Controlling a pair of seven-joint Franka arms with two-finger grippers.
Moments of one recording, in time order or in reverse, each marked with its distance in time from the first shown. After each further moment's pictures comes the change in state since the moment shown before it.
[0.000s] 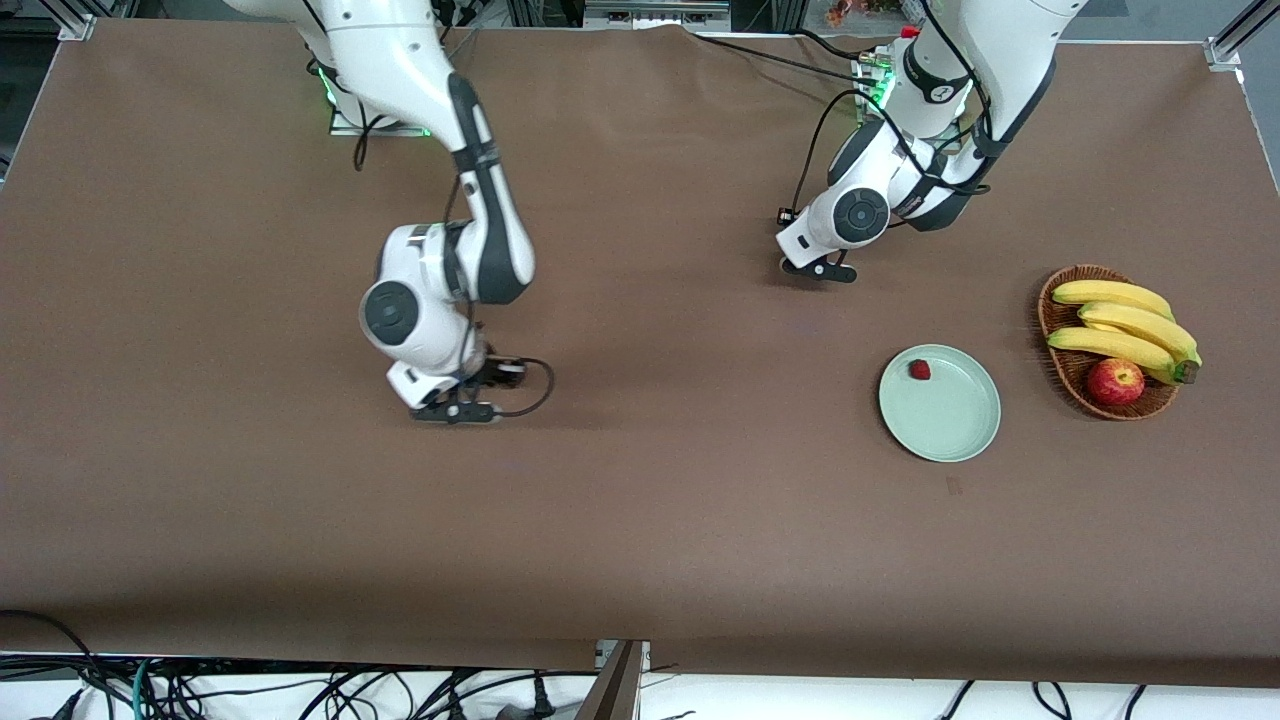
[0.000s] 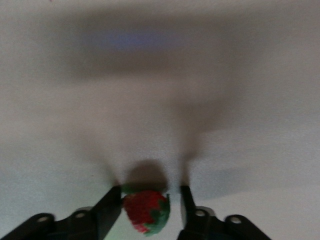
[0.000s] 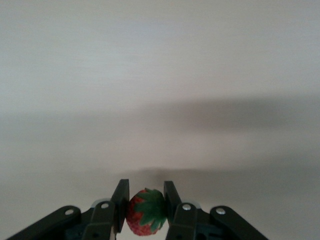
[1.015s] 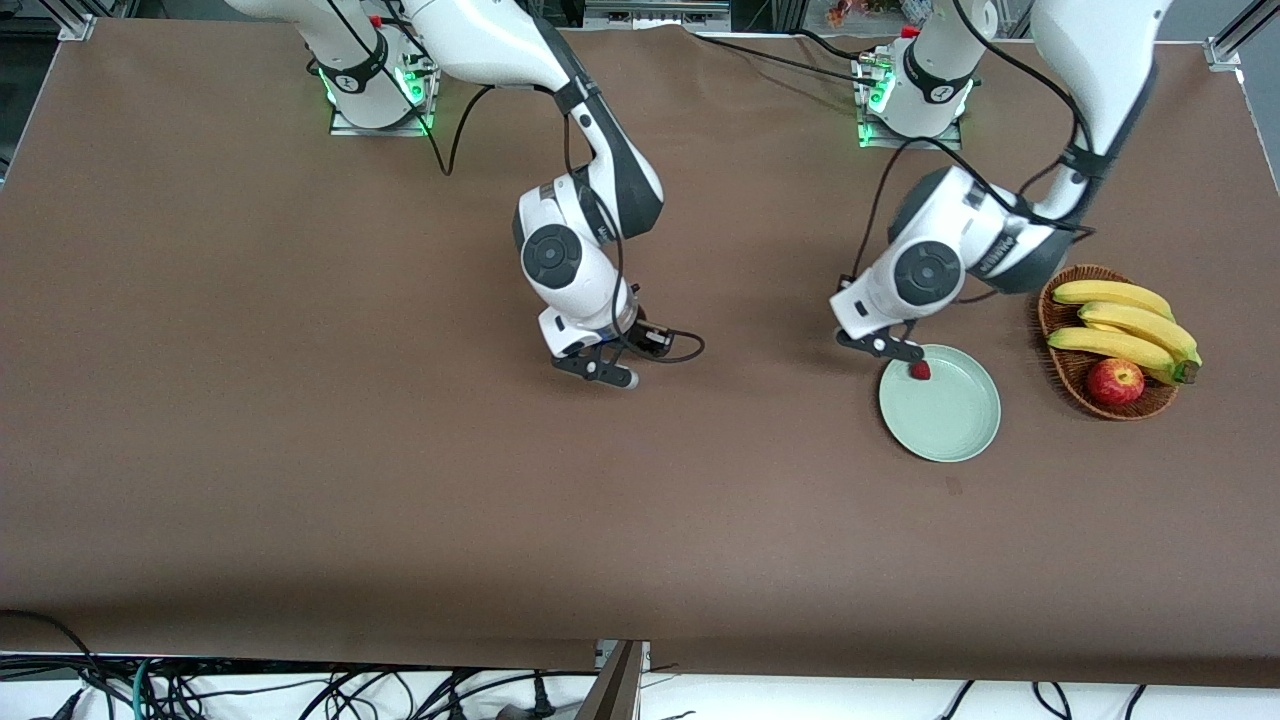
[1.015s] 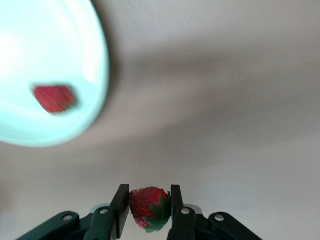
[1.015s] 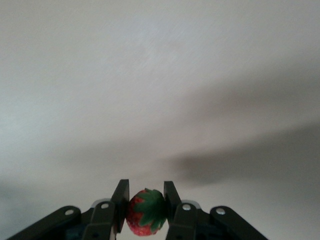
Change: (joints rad) left arm 0.152 0.049 0.062 0.448 0.323 -0.328 0.201; right arm 0.024 0.070 0.243 0.237 0.000 0.087 0.539
